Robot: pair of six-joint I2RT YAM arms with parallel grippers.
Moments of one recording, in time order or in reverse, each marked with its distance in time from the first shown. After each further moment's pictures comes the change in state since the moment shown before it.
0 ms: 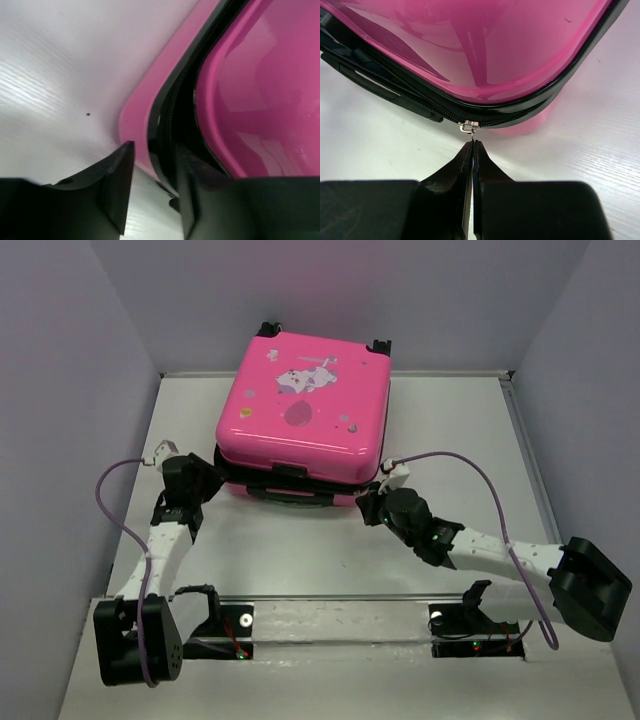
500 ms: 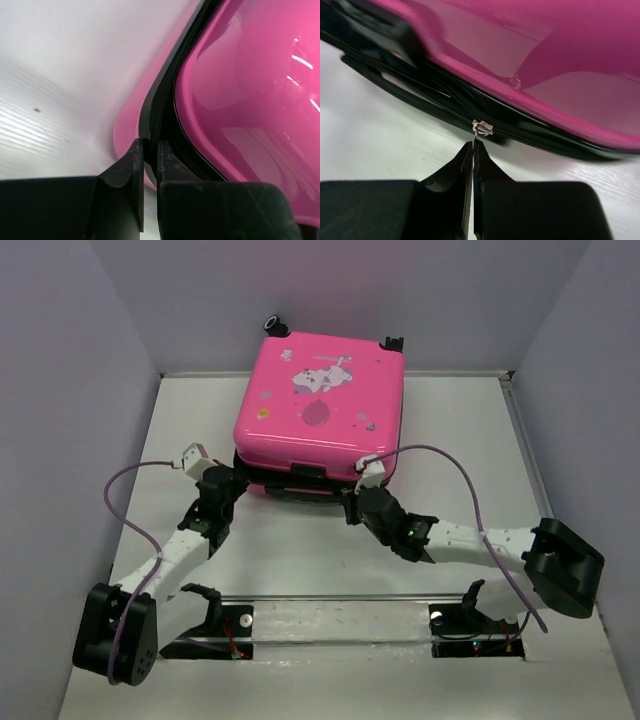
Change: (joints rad) left arm -0.307 0.059 -0.087 0.258 -0.320 -0.054; right arm 0.093 0.127 0.111 -0.030 0.070 -0.024
